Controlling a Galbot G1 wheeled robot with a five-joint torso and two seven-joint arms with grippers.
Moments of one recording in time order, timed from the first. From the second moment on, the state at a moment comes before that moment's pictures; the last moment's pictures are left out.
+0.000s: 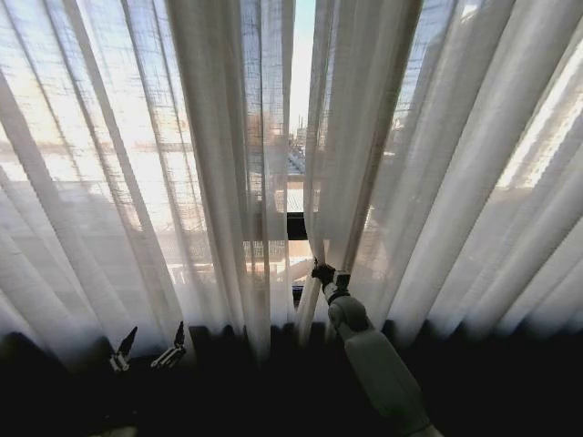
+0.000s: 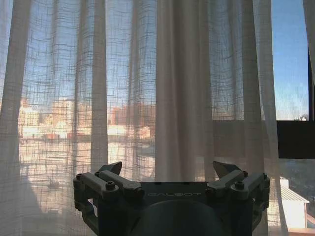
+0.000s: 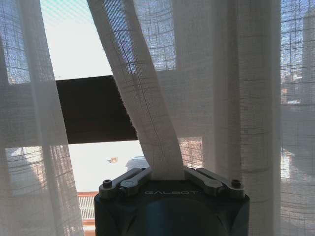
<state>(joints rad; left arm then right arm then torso) 1.93 -1.55 -0.76 -2.46 -0.19 -0.04 0.02 -0.75 1.33 0.22 1.57 0.42 -0.28 0.22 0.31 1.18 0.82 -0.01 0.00</state>
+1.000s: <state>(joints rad) 1.94 -1.56 -0.76 -2.45 -0.18 -0.08 0.02 -0.78 1.31 0.26 1.59 0.43 -0.28 0.22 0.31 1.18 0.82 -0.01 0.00</state>
